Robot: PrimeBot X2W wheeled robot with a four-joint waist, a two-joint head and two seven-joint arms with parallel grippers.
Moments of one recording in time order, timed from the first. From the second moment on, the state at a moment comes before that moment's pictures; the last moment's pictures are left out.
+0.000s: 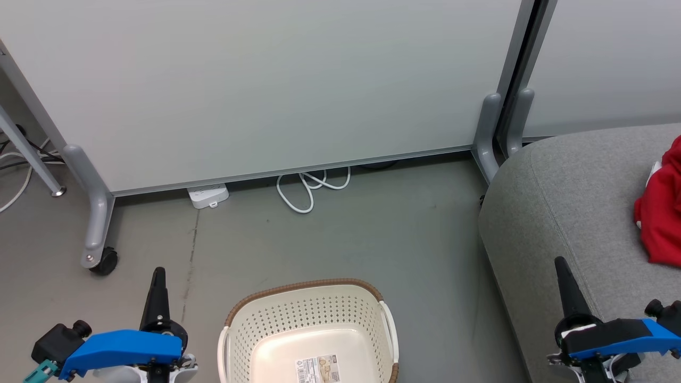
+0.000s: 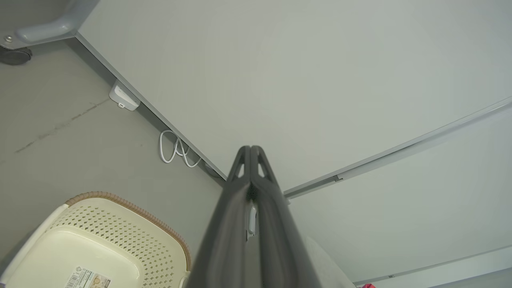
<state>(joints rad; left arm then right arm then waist) -0.06 0.05 0.05 0.27 -1.06 -0.12 -0.03 -0.08 -0.07 -0.06 0.28 1.02 0.13 -0.03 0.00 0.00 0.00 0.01</state>
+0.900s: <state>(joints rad) -0.08 0.05 0.08 0.26 -1.32 -0.12 0.04 -0.09 -0.06 -0.09 0.26 1.30 0.13 0.04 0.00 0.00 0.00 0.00</state>
